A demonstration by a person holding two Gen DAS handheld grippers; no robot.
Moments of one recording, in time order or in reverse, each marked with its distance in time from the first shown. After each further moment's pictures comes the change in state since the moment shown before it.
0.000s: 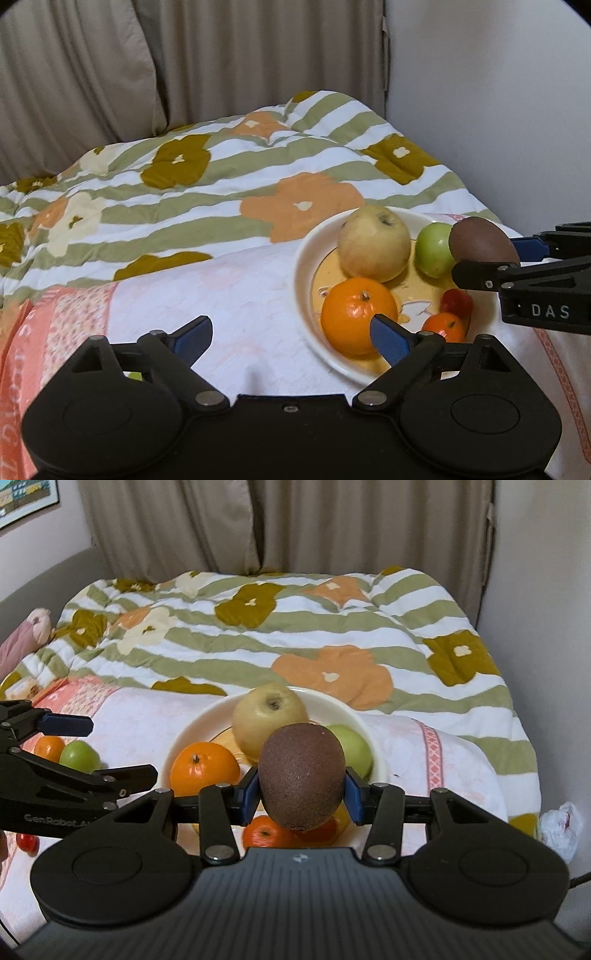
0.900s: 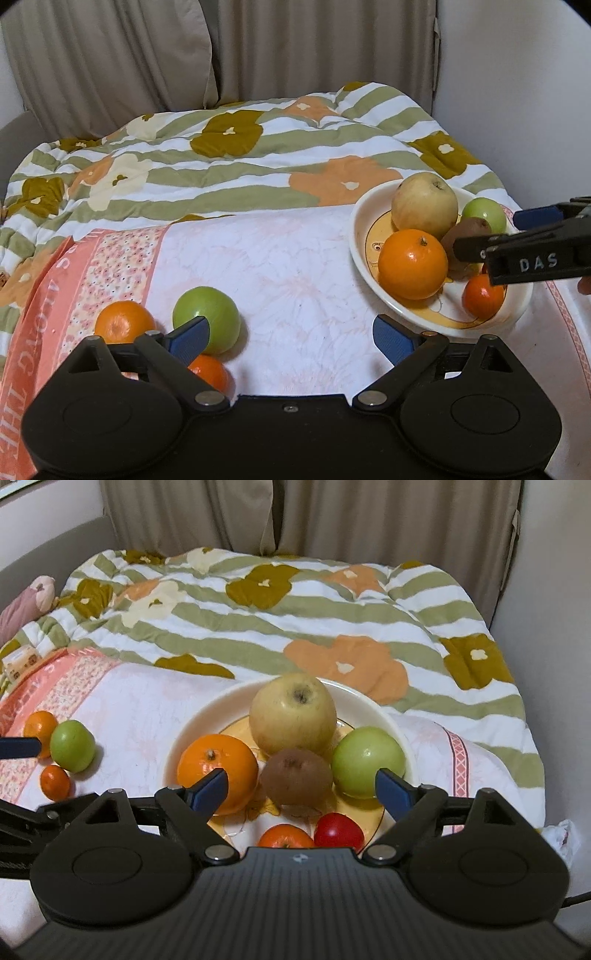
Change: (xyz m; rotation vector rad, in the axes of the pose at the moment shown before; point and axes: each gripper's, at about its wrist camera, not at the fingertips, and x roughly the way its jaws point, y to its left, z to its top) left arm -0.016 0.021 -0.043 -0.118 0.033 0.104; right arm 0.027 0.026 0.005 -0.072 0.043 -0.006
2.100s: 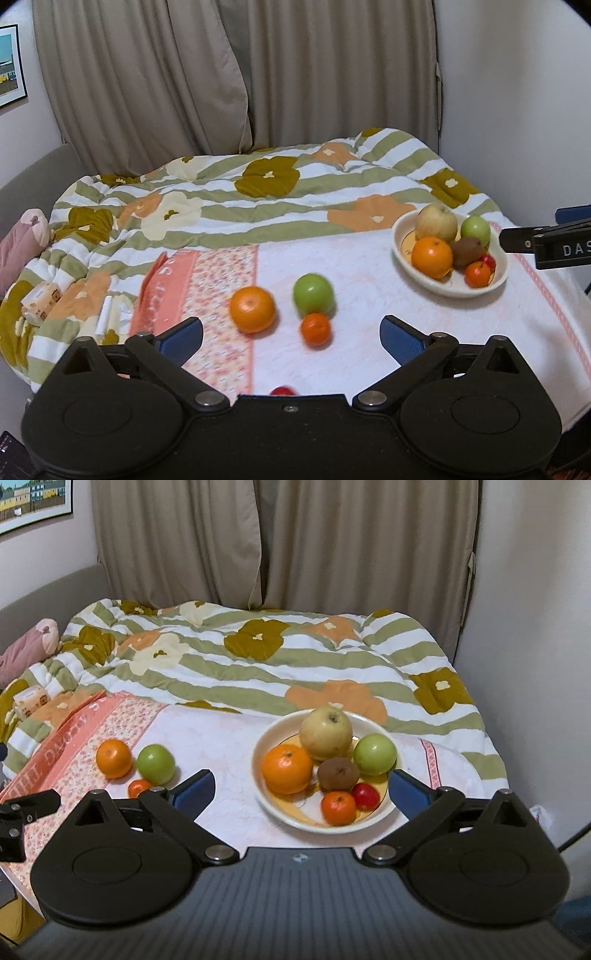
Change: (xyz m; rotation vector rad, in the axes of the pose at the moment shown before) left arm -0.133 0.082 -0.054 0.027 -0.147 0.045; right arm -0.147 0.087 -0.035 0.056 -0.159 -0.107
